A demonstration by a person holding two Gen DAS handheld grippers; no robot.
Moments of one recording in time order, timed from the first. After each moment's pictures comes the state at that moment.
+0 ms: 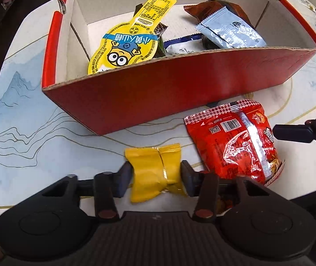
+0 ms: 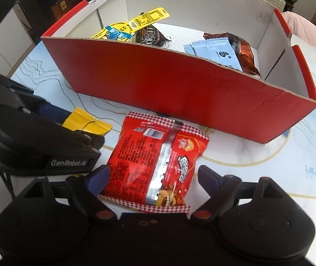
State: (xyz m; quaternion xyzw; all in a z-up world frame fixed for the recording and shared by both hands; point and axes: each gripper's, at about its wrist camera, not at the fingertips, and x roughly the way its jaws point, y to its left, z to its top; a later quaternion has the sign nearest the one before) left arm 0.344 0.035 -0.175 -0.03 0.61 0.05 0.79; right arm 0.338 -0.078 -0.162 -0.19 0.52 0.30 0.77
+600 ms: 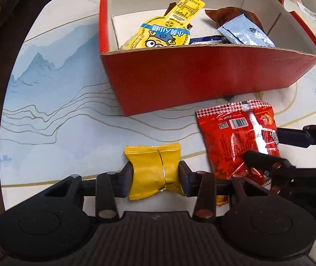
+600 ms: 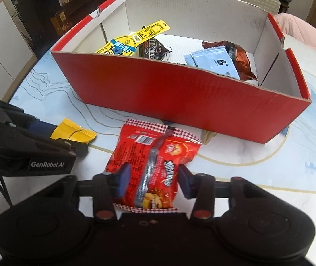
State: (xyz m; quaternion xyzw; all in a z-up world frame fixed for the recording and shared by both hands) left arm 0.308 0.063 -0.168 -0.06 0.60 0.07 0.80; right arm 0.330 -0.084 -0.148 -0.16 0.51 0.31 0.79
